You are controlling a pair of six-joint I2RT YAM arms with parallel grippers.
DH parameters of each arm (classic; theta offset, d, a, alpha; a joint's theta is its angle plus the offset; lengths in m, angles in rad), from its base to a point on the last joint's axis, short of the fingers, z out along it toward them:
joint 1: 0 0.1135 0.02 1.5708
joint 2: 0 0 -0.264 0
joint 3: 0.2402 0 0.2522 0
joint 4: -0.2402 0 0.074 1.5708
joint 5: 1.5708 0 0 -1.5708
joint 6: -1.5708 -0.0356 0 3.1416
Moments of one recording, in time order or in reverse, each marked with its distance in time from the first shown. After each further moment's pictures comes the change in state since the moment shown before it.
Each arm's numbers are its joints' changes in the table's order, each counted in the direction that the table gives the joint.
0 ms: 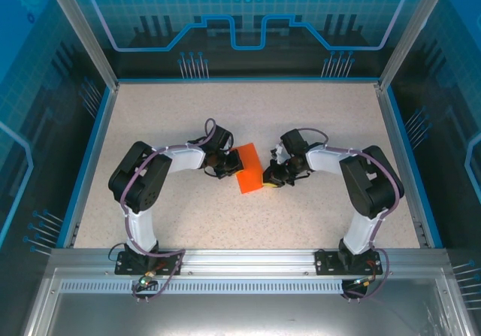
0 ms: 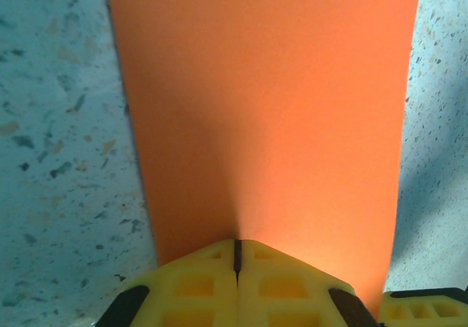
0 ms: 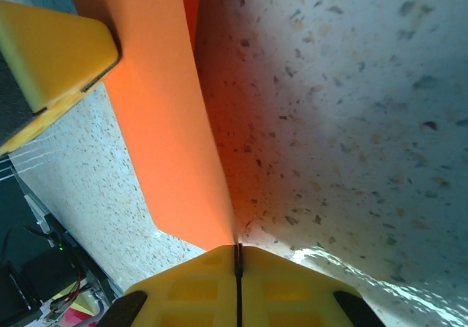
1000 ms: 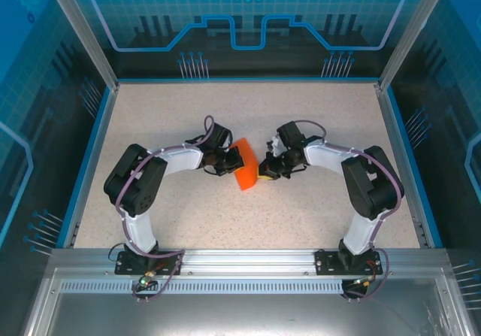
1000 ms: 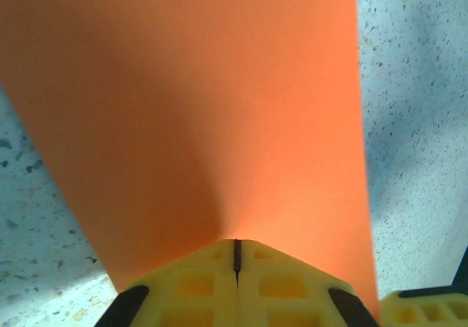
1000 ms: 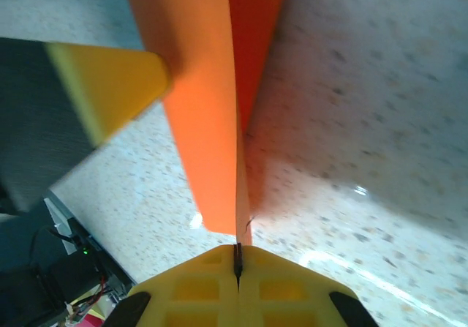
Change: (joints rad) left arm 0.000 0.045 -0.007 0.018 0.002 -0.015; right arm 0.028 -0.001 0.114 -0.048 -0.001 -0.022
